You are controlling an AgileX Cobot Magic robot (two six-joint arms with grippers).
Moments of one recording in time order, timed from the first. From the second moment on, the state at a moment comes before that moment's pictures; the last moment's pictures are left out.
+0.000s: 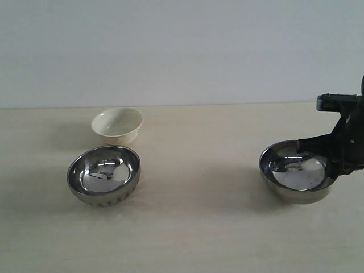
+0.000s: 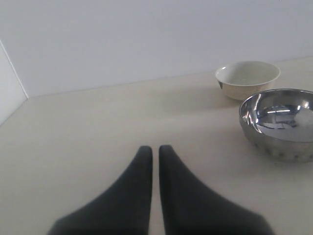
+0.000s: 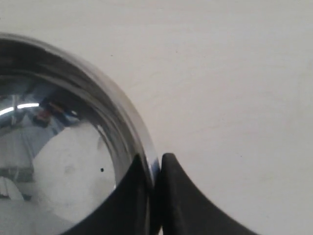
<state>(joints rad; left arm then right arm) 0.05 0.00 0.00 0.05 0.26 0.09 0.07 1.84 -1.11 -0.06 0.59 0.21</state>
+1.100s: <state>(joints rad) 0.05 0.00 0.00 0.05 0.26 0.09 0.38 1.71 -1.11 0.41 0.52 -0.03</state>
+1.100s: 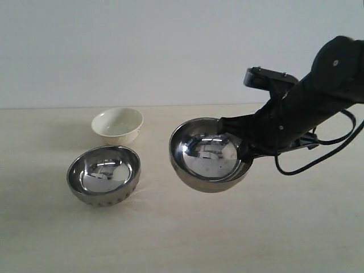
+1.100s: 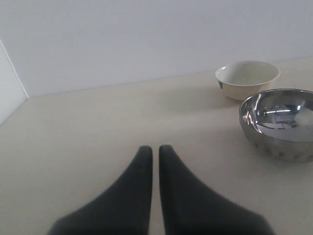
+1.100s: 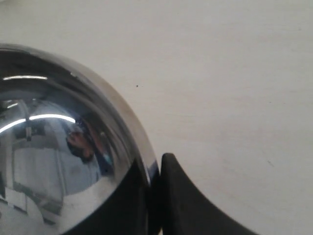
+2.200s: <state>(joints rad) 0.05 0.00 0.00 0.05 0.26 0.09 0.44 1.91 -1.11 0.51 0.36 -0.05</state>
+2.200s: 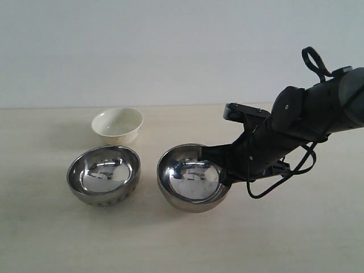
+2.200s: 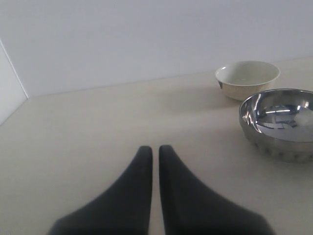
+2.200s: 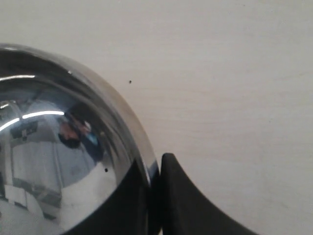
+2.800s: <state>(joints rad) 0.05 0.00 0.00 0.05 0.26 0.09 0.44 1.90 -1.11 0.51 0.39 -0.07</state>
